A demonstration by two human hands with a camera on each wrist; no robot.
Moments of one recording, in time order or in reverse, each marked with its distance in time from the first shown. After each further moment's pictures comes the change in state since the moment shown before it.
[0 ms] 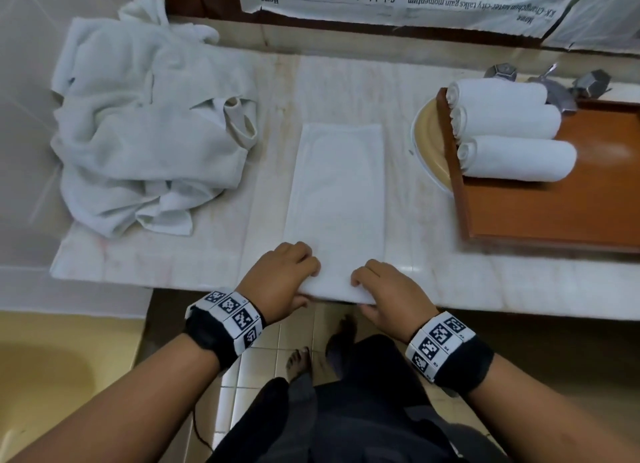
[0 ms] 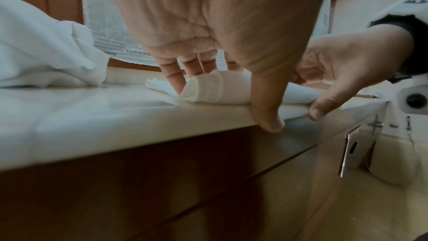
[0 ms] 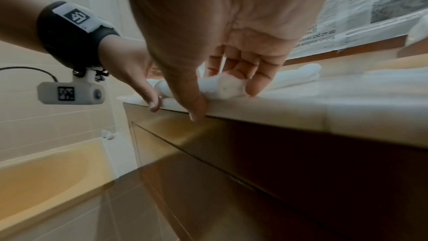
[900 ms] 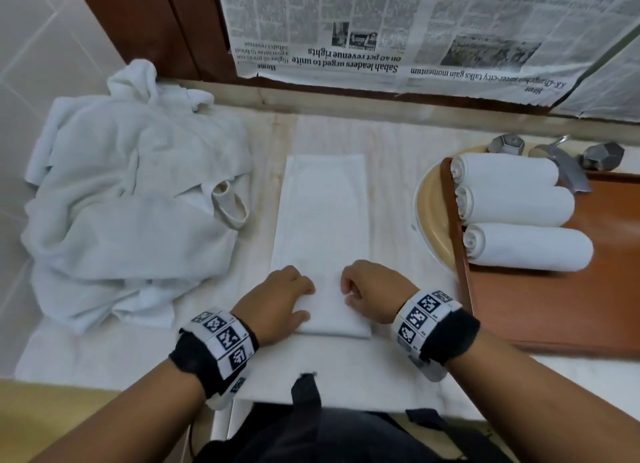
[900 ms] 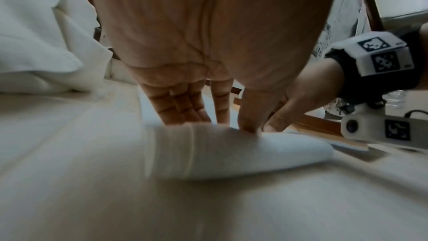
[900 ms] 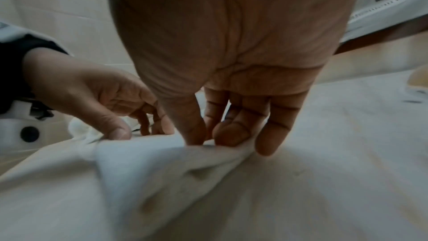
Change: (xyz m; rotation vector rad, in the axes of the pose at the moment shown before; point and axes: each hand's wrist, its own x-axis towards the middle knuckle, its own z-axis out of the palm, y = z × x) left_hand 0.100 -0.044 -0.070 -0.251 -0.225 -0.280; right_hand 0.159 0.033 -0.098 0.026 -0.328 0.145
